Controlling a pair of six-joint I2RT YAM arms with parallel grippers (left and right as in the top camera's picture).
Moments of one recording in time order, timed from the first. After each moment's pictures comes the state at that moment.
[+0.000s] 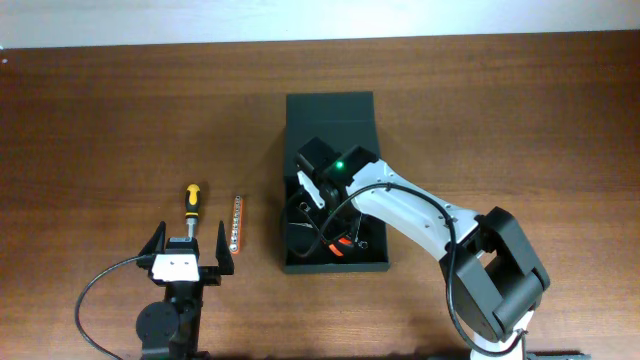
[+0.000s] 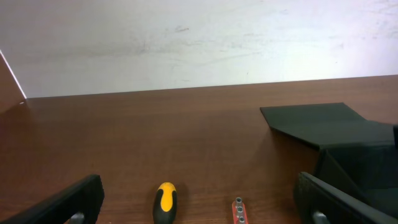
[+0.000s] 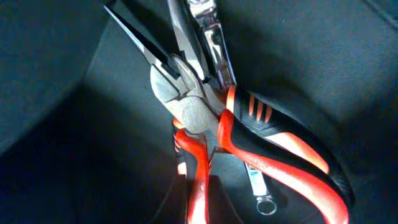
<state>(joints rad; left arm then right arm) 0.04 0.01 0.02 -0.08 0.03 0.06 0.71 1.96 1.45 -1.02 -0.15 0.10</state>
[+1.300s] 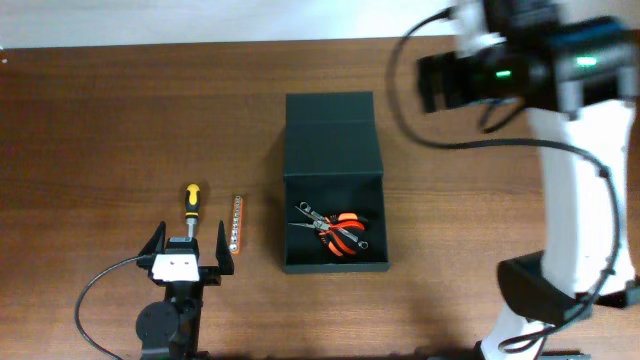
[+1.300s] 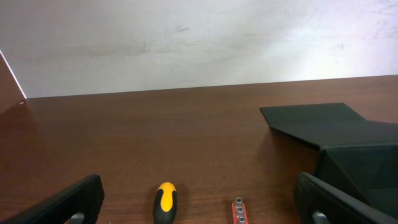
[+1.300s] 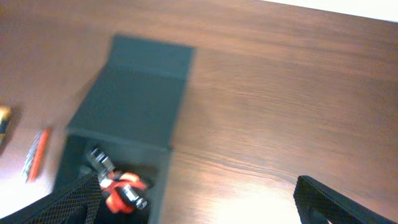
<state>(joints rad) 0.04 0.01 0.02 -0.08 0.03 0.06 0.23 1.92 2.63 -1.69 0.03 0.06</state>
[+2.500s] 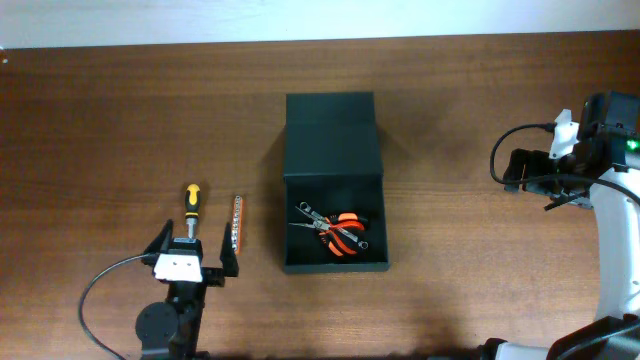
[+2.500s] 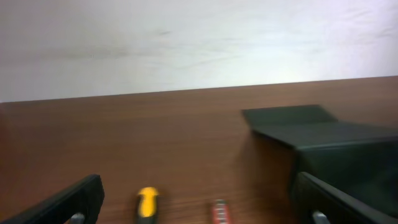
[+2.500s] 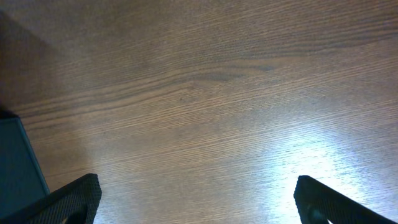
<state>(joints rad) 0.04 0.01 0.02 -0.07 0.10 0.04 -0.32 1.49 1.33 -1.11 -0.07 -0.04</state>
